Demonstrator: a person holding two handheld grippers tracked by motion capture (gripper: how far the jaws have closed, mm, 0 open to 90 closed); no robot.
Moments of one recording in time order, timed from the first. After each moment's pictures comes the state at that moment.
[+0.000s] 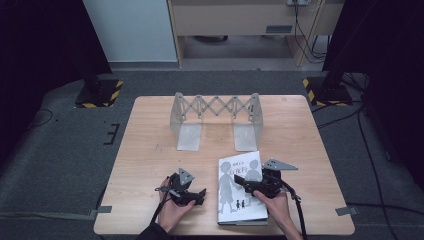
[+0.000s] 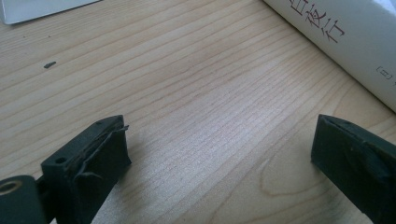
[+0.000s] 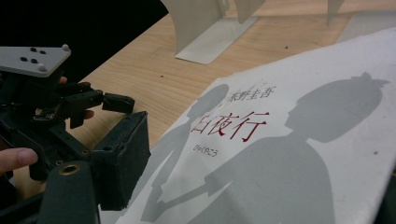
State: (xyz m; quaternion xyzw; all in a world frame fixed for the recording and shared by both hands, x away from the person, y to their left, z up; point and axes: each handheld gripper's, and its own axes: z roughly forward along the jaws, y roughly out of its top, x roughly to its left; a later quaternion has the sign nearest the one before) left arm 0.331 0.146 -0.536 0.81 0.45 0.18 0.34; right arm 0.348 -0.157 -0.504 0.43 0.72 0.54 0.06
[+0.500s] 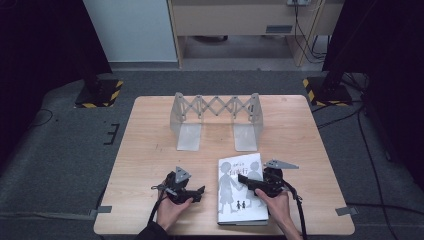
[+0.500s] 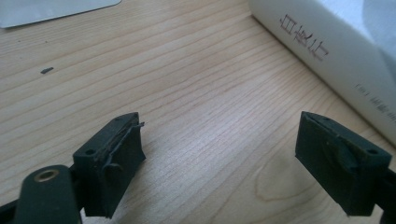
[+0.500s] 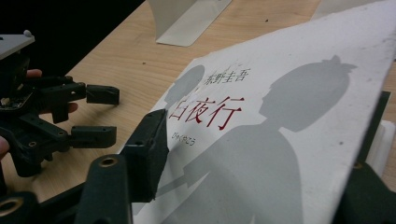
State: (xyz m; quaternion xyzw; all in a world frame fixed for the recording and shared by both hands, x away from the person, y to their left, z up) left arm 0.334 0.156 -0.531 0.79 0.45 0.15 0.38; right arm 0.352 -0.165 -0.511 0.47 0.72 0.51 0.04
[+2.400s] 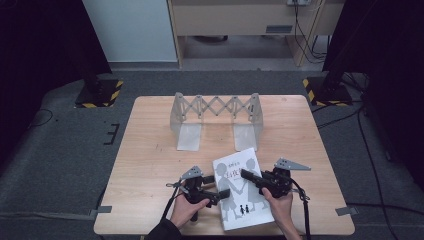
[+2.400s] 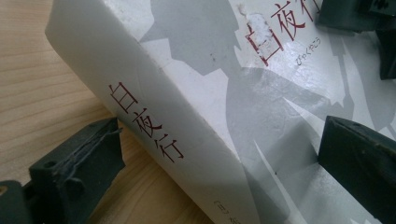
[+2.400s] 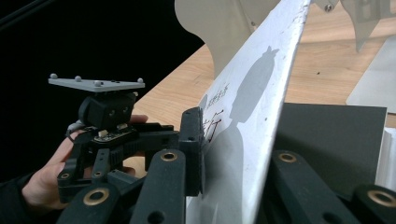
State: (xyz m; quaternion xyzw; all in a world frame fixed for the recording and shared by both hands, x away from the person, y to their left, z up) left arm 0.341 0.110 -0.538 0.73 0.39 -0.06 0.56; right arm 0.340 -0.176 -0.485 0.40 0.68 0.61 0.00
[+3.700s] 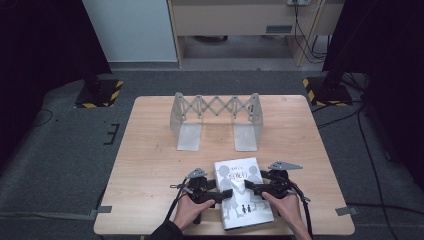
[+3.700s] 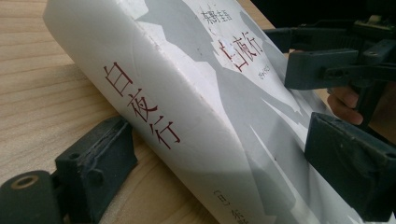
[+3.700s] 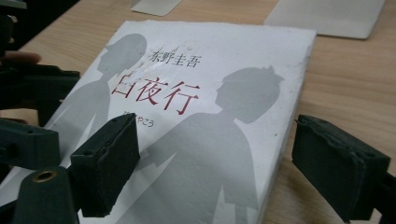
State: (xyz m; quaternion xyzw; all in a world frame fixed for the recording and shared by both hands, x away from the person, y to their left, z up) left arm 0.340 0.099 -0.545 0.73 0.44 -0.06 0.52; right arm 0.352 -0.184 -0.520 0.46 0.75 0.46 0.04
